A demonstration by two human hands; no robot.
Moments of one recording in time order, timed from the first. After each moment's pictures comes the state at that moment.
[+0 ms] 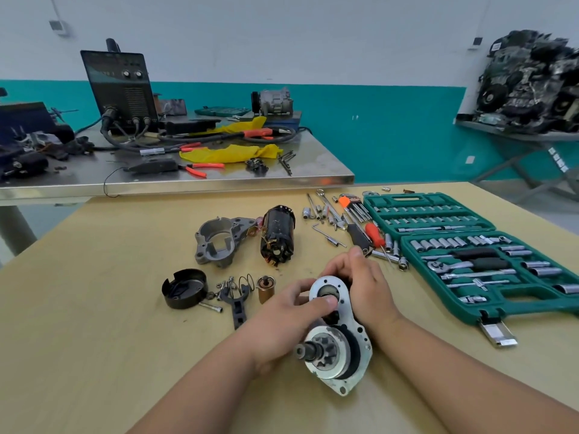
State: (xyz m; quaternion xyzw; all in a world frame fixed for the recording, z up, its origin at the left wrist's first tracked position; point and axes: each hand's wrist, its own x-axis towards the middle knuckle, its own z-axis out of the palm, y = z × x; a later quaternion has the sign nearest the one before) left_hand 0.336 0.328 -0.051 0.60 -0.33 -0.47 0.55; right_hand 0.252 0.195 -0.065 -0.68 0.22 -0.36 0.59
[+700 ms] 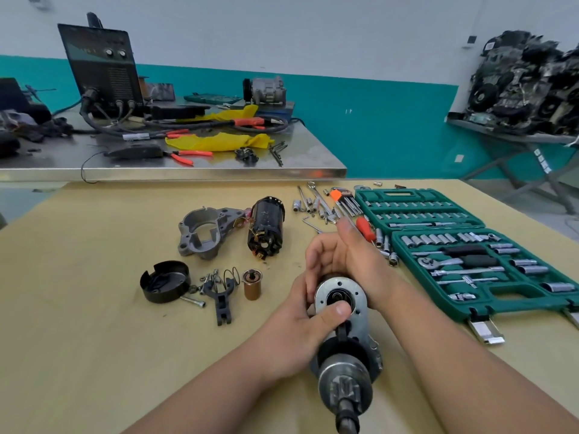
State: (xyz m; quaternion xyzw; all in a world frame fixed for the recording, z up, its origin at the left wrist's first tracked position) left_hand 0.317 0.312 -0.069 0.58 -0.48 -0.35 0.55; right_hand 0.250 0.179 -0.026 -0.68 0.05 -0.12 0.73
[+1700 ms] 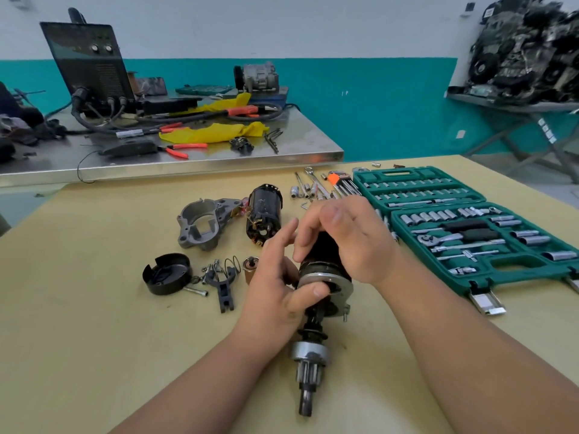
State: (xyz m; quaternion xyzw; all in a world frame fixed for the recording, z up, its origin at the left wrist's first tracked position) left_hand 0.331 0.315 -0.069 0.56 -0.48 -0.20 0.65; right_hand 0.247 0.197 0.000 -0.80 -0.09 -0.30 0.50
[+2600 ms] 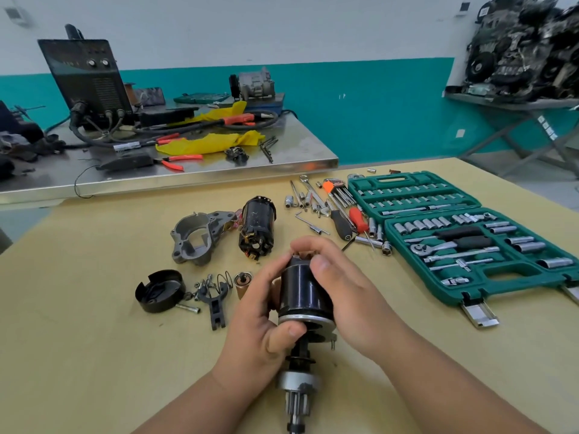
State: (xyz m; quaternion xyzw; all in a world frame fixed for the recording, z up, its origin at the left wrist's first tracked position) left_hand 0.325 0.328 -0.078 0.54 -0.52 -0.11 0.65; right_hand 0.213 0.229 -0.029 -0.73 0.12 -0.26 0.63
